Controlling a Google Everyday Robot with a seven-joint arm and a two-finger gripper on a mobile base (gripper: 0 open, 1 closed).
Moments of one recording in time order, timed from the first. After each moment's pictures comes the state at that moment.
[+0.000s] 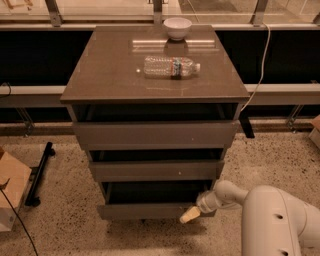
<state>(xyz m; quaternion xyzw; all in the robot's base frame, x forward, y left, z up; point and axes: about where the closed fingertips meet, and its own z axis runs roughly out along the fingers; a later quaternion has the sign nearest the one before) 0.606 -0.177 0.195 -0.38 0.88 0.22 0.21</state>
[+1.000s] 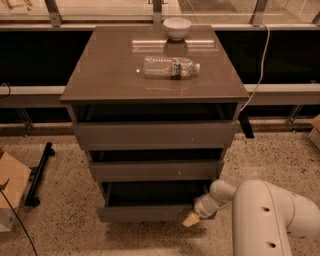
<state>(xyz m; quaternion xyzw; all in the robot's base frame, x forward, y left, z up) 0.562 -0.164 0.174 -0.48 0.84 0.22 0.13</state>
